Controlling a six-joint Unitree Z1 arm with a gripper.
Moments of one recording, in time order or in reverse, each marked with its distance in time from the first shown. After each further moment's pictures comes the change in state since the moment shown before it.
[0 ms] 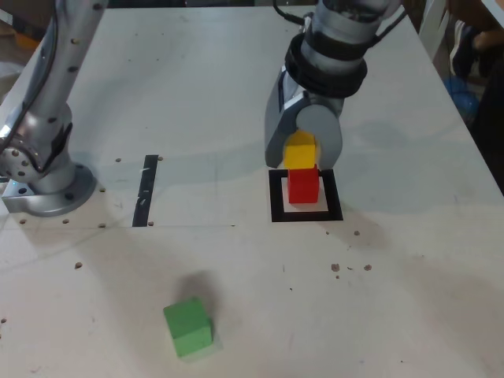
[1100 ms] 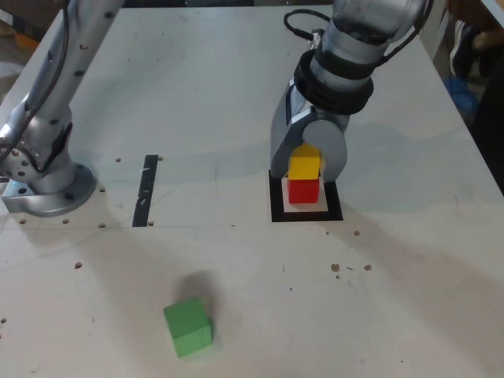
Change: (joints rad) arm 0.000 0.052 -0.012 -0.015 0.002 0.023
